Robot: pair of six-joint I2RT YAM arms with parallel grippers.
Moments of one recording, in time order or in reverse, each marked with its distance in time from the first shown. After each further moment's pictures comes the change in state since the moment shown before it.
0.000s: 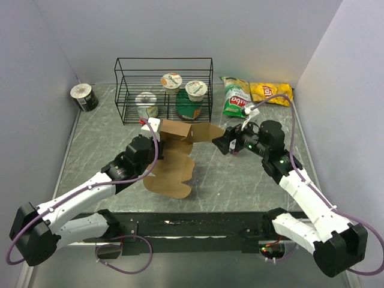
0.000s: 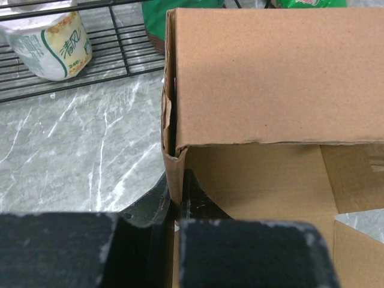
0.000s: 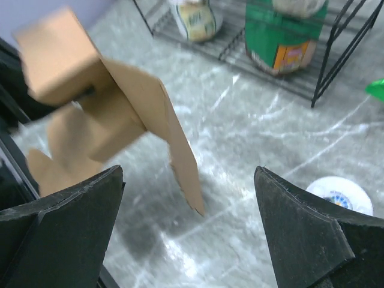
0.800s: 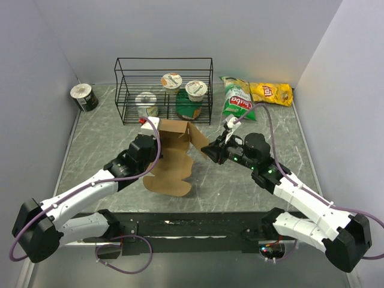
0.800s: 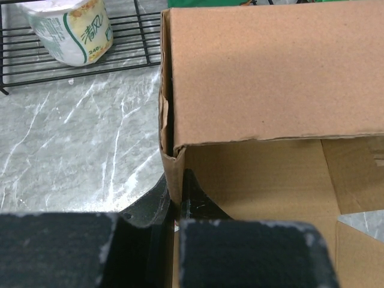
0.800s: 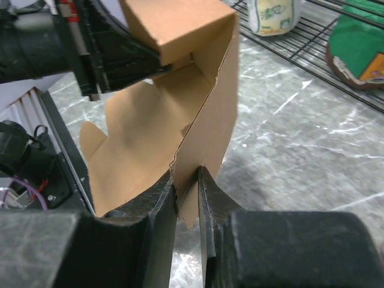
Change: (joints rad) left arm 0.008 0.039 0.018 -0.037 -0.061 -0.032; right arm 0.245 -0.001 -0.109 0.158 0.058 0.025
